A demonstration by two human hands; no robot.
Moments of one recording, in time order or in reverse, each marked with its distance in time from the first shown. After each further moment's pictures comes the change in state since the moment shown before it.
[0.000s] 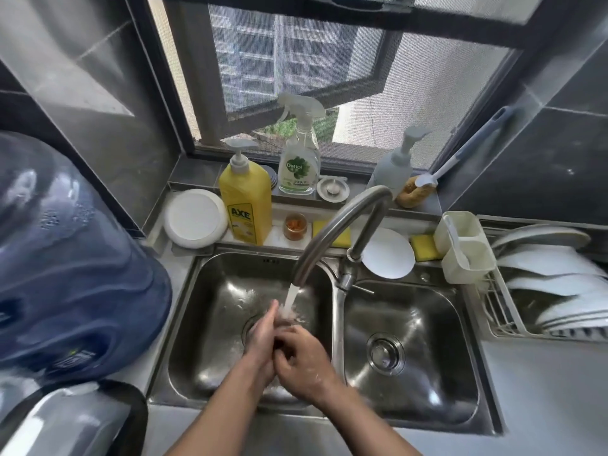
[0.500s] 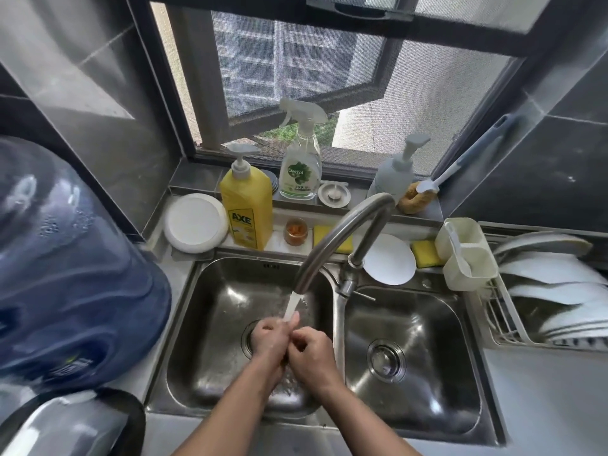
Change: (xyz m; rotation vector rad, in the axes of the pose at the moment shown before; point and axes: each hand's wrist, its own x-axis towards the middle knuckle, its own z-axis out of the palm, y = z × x) left_hand 0.005 -0.008 0.008 0.204 0.173 0.189; right_hand 0.015 0.006 -0.002 0.076 0.152 0.257
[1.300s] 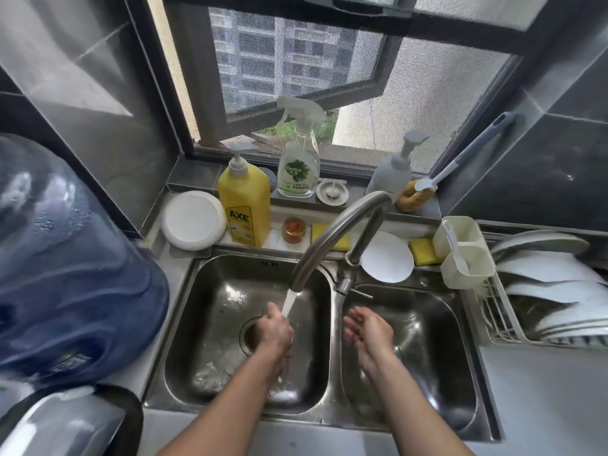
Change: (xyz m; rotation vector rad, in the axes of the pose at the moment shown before) left_hand 0.013 0.000 0.015 0.199 0.070 -0.002; right_hand 0.033 0.019 -0.085 0.965 0.438 0.629
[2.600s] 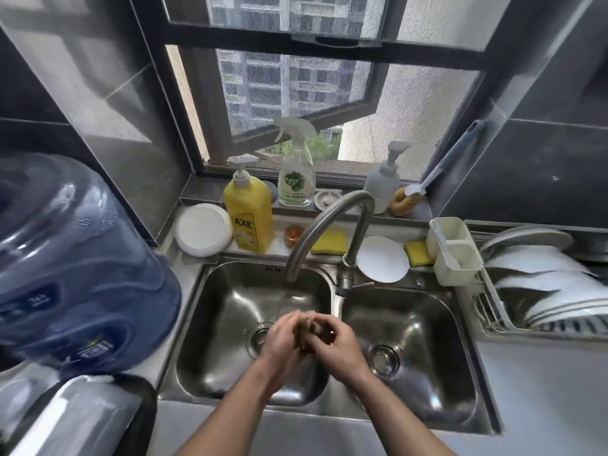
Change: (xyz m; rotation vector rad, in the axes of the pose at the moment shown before) left_hand -0.054 -0.010 -0.014 -0.267 -0.411 0.028; right_hand -0.034 0.045 -0.017 -0.671 -0.551 -0.541
